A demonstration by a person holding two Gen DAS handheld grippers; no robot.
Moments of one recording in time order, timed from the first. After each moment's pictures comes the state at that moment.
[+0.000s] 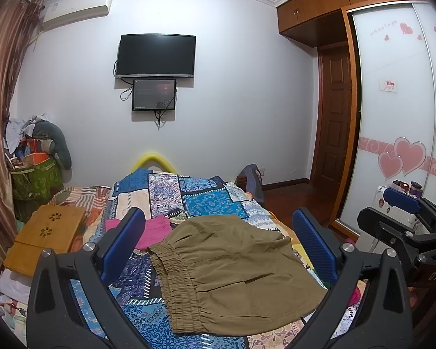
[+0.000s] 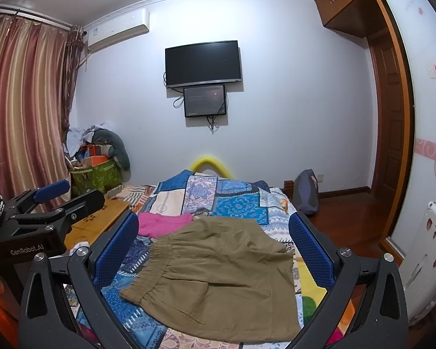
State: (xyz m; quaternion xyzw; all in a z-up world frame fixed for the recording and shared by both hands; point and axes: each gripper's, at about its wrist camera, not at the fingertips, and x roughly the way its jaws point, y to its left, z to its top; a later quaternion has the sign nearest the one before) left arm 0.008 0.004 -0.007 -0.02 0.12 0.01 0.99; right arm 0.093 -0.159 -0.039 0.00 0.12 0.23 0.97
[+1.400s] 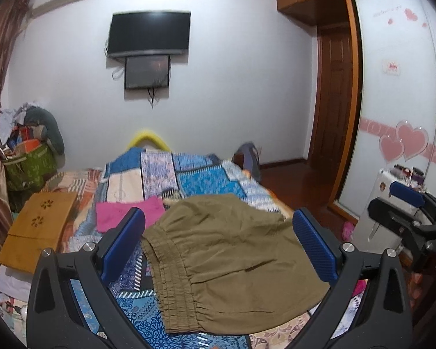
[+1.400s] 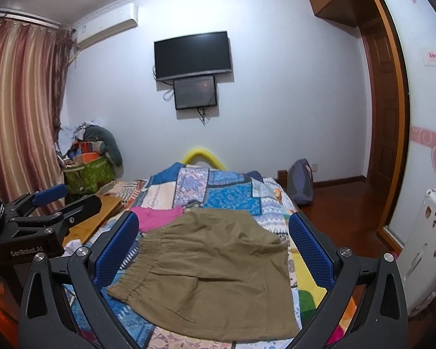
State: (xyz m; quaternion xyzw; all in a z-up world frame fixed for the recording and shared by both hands) left arm 0.063 0.007 -0.038 -0.02 0.19 0.00 0.98; right arm 0.122 -0.174 -0.058 0.01 0.16 0.20 0.97
